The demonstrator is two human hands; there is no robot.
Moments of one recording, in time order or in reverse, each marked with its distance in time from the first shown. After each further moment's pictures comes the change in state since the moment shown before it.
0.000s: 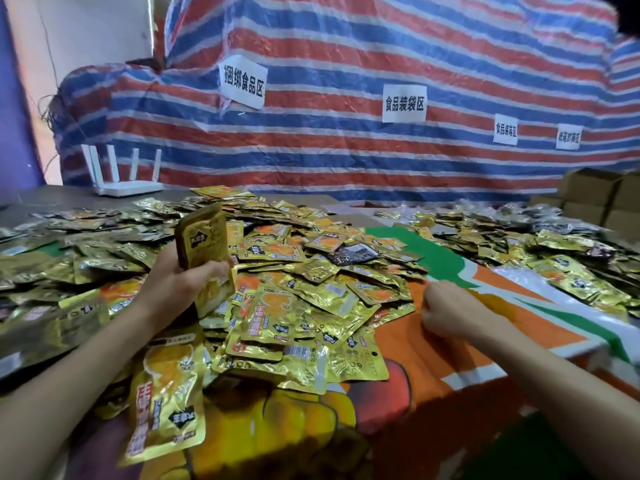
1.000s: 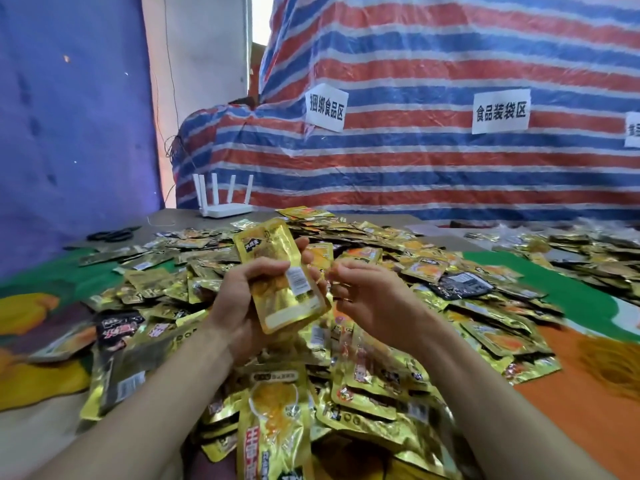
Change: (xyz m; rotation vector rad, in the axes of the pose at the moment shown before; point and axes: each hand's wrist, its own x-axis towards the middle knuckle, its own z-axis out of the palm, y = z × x) left_hand 0.009 0.005 -0.028 -1.077 -0.146 -0.314; right_hand 0.028 -0.229 -0.039 1.986 -0.578 -0.552
